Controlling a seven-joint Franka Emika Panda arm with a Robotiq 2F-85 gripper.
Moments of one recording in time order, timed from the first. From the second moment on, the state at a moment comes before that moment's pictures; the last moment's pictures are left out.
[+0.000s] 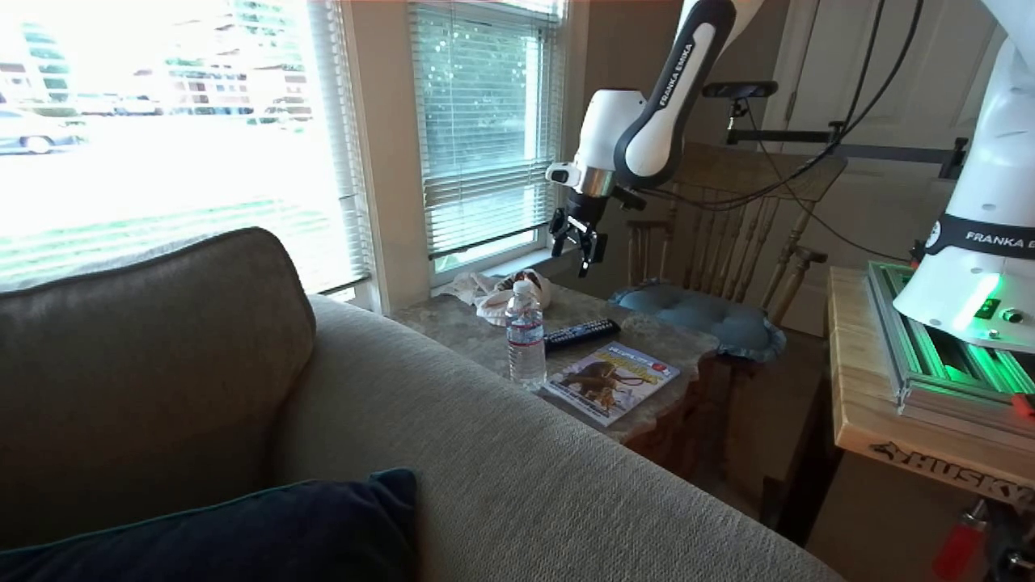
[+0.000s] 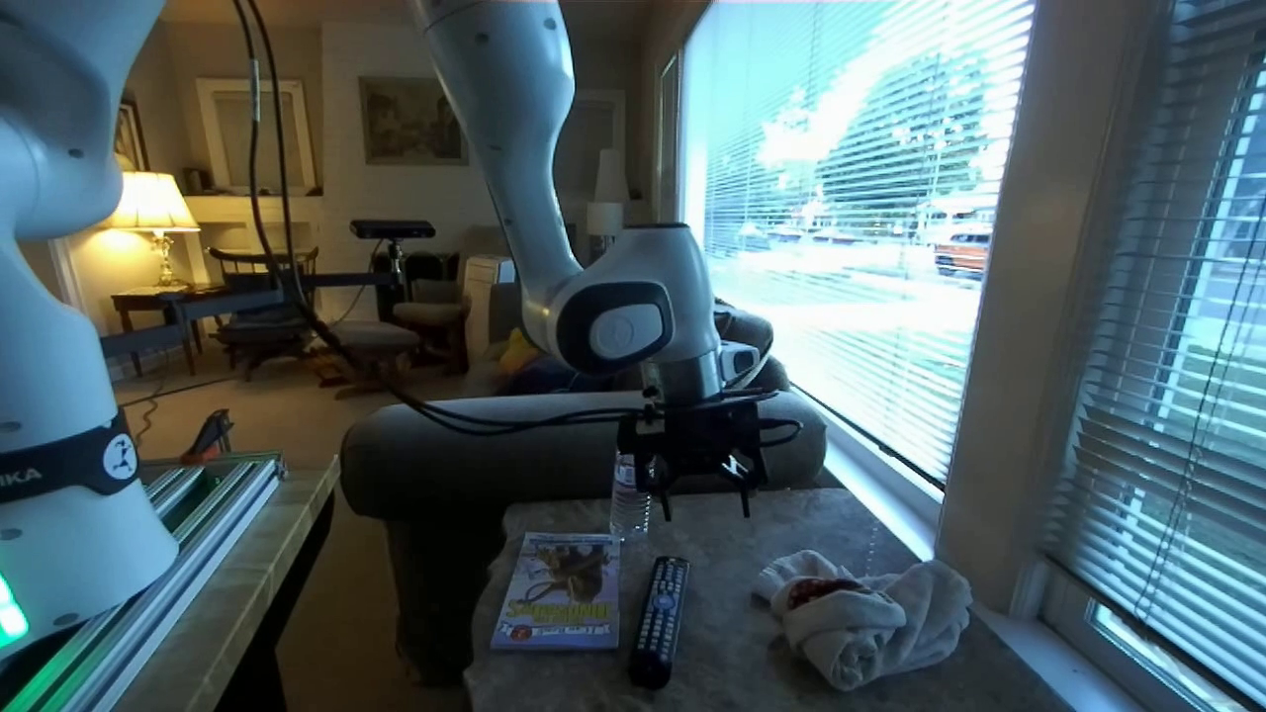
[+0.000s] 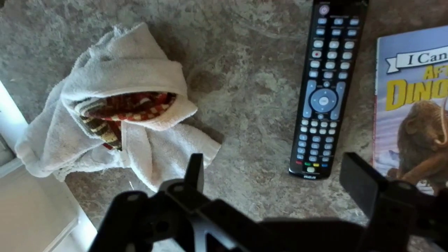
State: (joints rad) arm -0.02 0.62 0.02 -2.19 -0.22 3.04 -0.91
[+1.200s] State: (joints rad) arm 0.07 0.70 0.00 -2.18 -0.24 2.94 -0.68
